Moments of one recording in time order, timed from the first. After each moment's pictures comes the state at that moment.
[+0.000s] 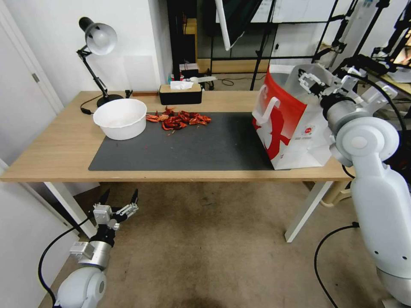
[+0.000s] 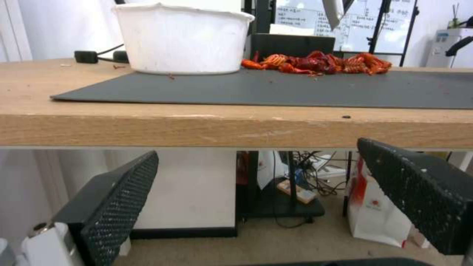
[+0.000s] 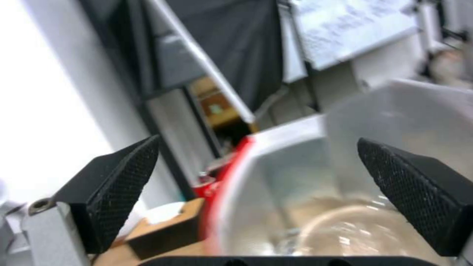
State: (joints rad) left arm 1.54 -1.27 -0.64 -1.77 -0.44 -0.29 0.14; right arm -0.69 1.06 0.48 1.99 1.07 -0.45 0.45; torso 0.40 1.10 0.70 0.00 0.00
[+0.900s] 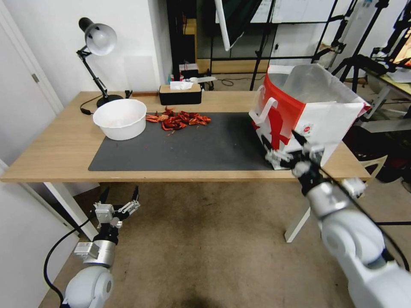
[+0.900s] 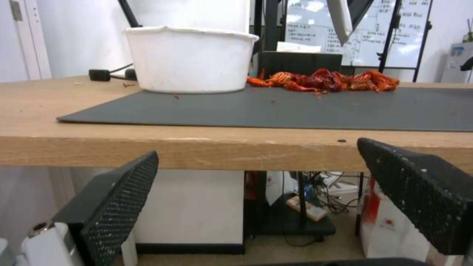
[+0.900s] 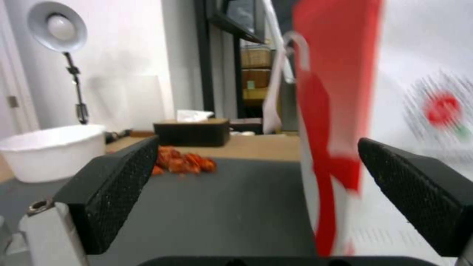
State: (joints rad) left arm 1.52 -1.30 -0.59 -1.78 -0.39 -0.35 0.06; right arm -1.46 1.15 0.55 2.16 0.46 0.01 -0.05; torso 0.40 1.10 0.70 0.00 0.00
